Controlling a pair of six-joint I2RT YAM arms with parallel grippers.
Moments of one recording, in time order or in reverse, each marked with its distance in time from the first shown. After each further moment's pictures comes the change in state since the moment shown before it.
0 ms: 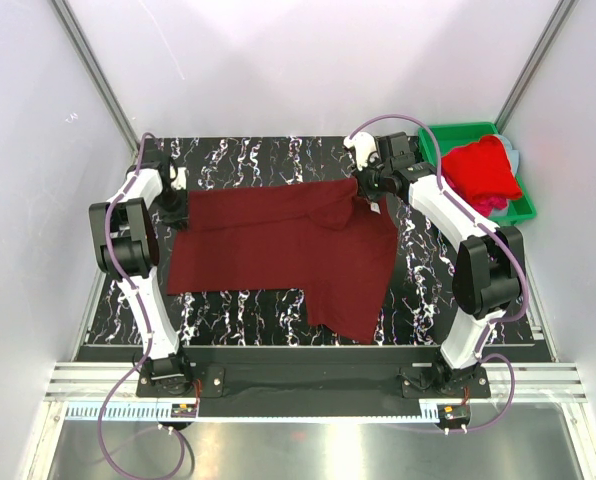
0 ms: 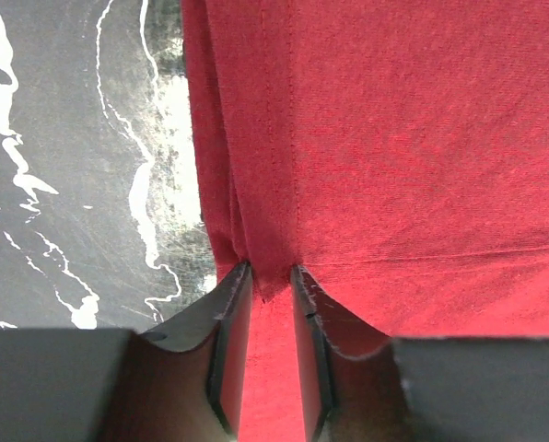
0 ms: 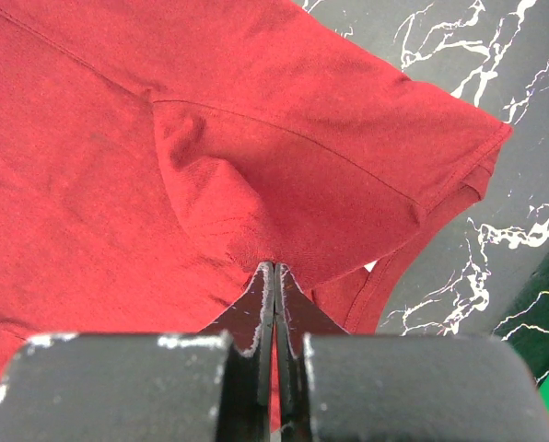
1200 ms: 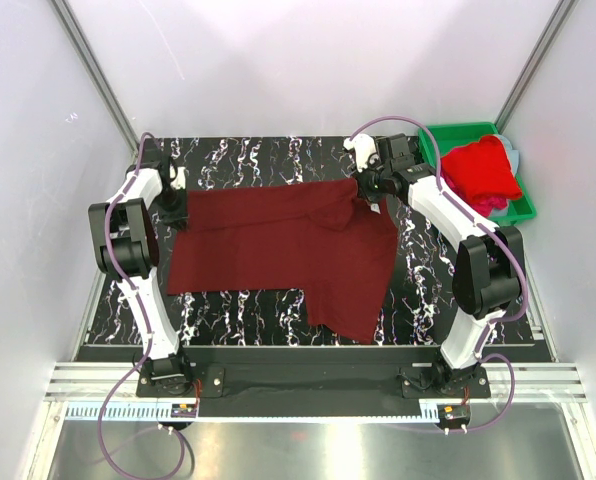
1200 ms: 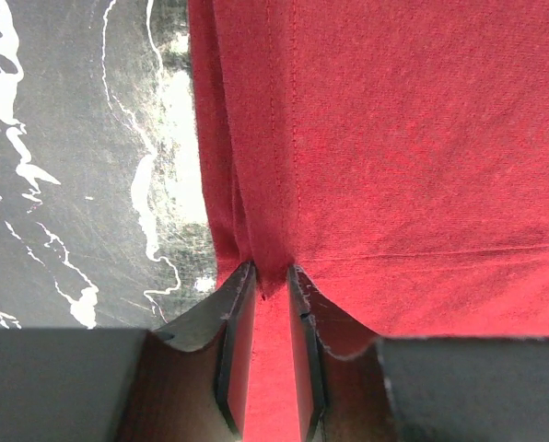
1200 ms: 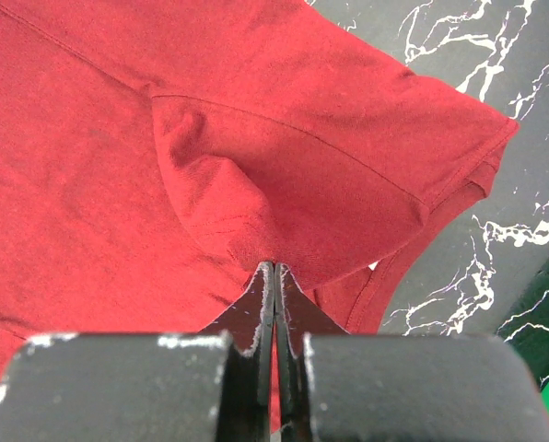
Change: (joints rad) left arm 0.001 -0.008 -0.001 -0.005 -0.005 -0.019; right arm 0.000 0.000 -0.014 0.008 0.000 0.000
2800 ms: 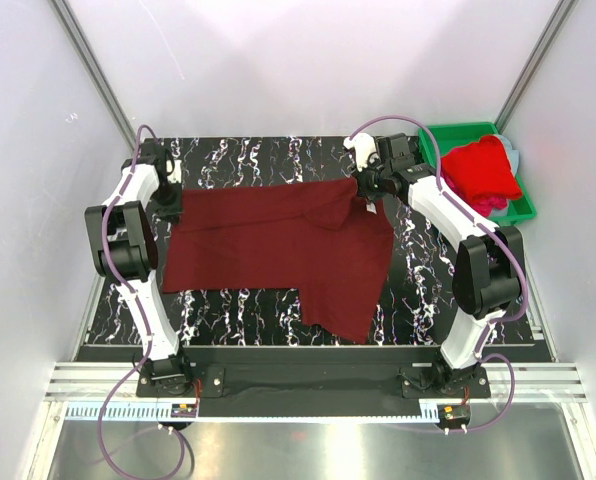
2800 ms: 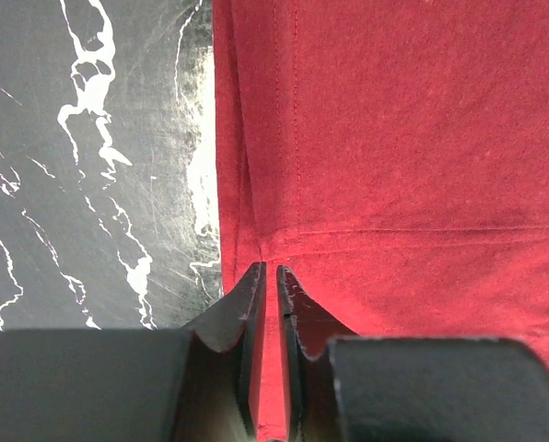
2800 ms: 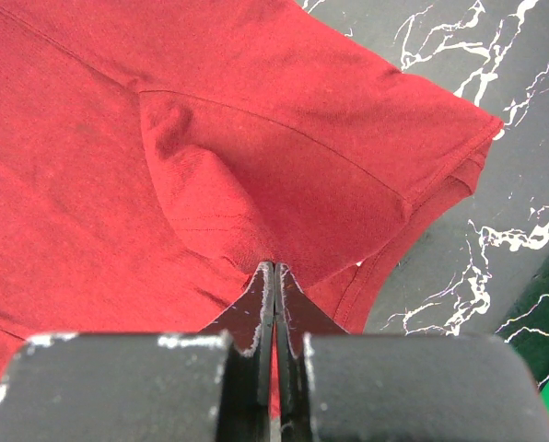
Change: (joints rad) left arm 0.000 -0.040 0.035 -0.031 -0.070 0.028; right arm 0.000 0.000 0.000 0.014 0.000 0.000
